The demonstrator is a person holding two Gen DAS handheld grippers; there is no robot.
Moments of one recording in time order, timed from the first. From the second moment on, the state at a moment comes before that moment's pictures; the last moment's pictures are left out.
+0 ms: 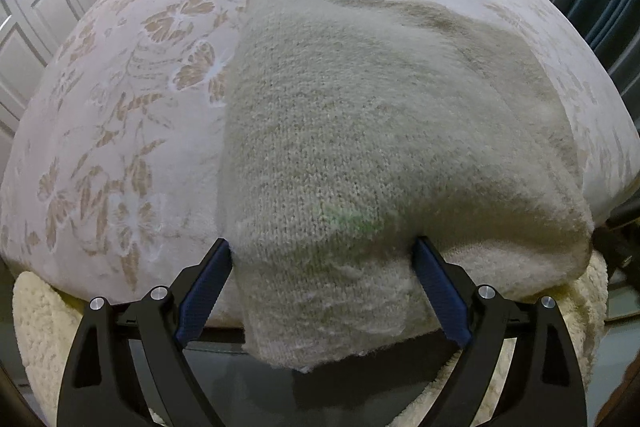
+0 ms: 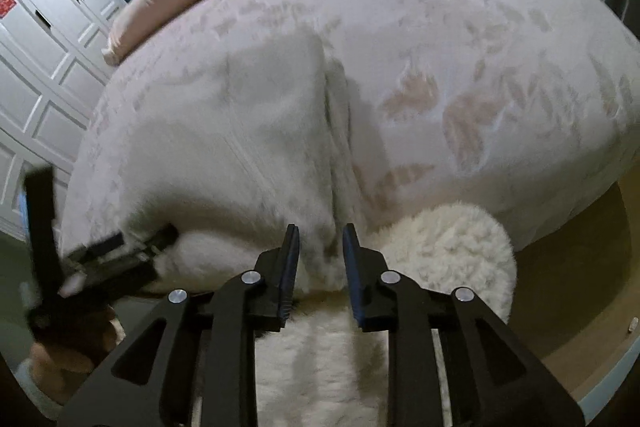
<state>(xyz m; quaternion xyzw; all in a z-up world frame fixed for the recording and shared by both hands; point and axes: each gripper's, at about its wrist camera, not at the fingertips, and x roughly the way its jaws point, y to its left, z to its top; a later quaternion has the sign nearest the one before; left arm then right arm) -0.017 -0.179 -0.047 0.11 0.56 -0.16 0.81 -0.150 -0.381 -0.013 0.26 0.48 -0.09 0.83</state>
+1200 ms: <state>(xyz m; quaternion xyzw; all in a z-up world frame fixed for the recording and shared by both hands) -0.014 -0.190 -0.043 0.13 0.55 -0.14 0.81 -0.117 -0.378 -0.039 0.24 0.50 -0.10 0.83</state>
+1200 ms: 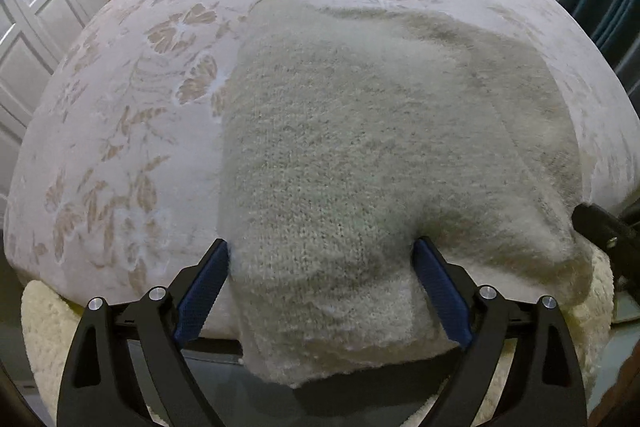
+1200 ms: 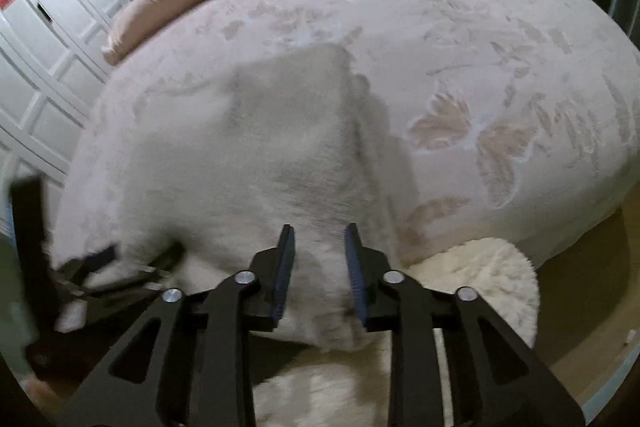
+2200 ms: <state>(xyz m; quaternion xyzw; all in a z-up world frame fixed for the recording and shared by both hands) 0.007 -0.186 -0.044 0.08 0.59 -0.12 0.79 -0.084 -0.414 -0.096 0.35 0.47 -0.06 0.81</state>
